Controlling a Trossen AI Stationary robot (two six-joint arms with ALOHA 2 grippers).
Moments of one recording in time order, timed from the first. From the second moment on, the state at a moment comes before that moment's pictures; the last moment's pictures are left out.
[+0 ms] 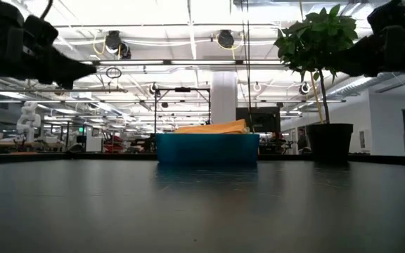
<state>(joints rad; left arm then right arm) 0.41 0.15 0.04 0.09 0.31 0.07 0.13 0.17 0.02 0.24 0.44 -0.24</state>
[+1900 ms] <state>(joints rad) 0.41 0.17 0.01 0.06 0.29 0.07 0.10 0.05 0.02 0.06 0.23 -0.12</state>
